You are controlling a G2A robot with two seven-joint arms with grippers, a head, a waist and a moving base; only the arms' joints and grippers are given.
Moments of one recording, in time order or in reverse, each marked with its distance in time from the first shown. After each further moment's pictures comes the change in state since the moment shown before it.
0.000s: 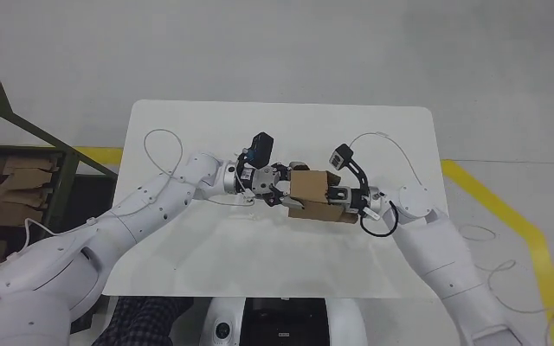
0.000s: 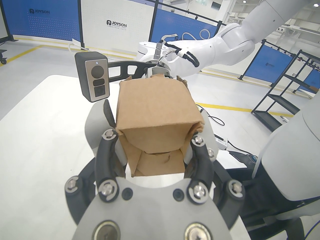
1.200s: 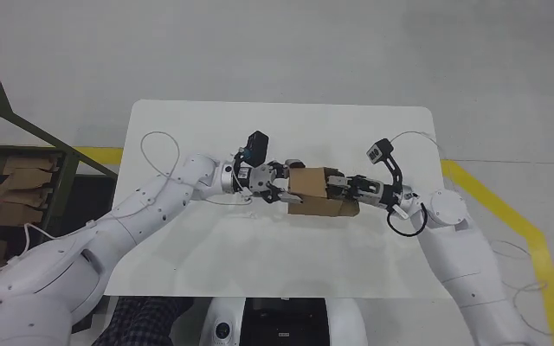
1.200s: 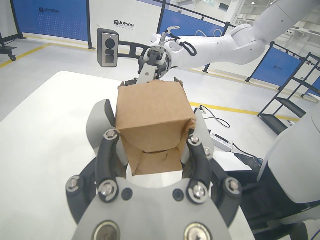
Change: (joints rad) left arm 0.033 0.003 -0.043 0.024 0.021 0.000 0.012; right arm -0.106 0.058 0.226 -0.030 -0.038 -0.054 -0.039
